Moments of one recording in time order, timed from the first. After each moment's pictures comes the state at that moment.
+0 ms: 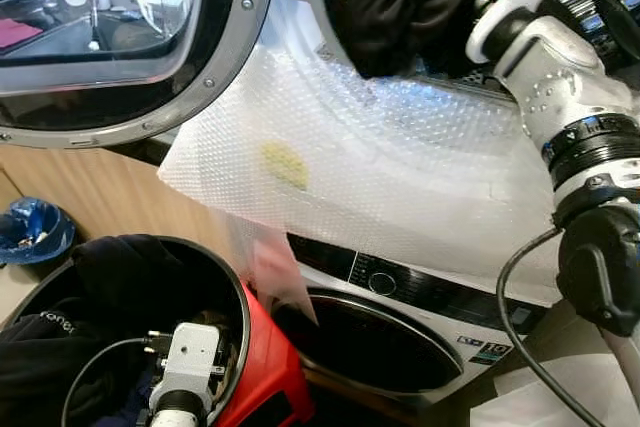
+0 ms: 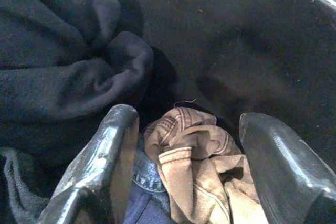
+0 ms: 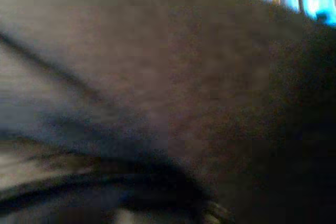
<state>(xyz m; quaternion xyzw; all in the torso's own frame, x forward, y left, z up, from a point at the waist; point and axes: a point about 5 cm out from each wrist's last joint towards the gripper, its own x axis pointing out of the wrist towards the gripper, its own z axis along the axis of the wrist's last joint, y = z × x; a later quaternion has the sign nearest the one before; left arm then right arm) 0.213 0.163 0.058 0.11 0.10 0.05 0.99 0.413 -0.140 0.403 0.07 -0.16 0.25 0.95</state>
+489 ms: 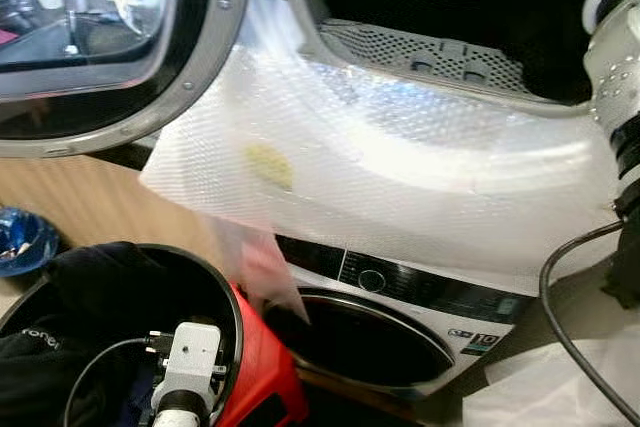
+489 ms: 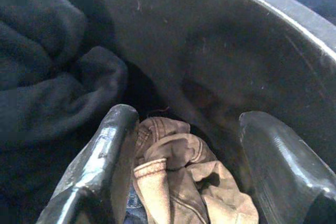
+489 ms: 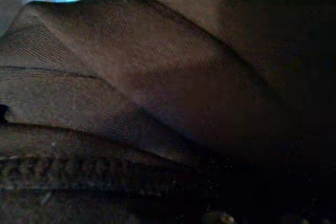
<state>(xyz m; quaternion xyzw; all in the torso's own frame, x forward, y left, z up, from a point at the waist) 0.211 0.161 0.056 0.11 0.11 0.05 0.99 0.414 -0.202 0.403 0.09 -0.17 -0.01 0.98</state>
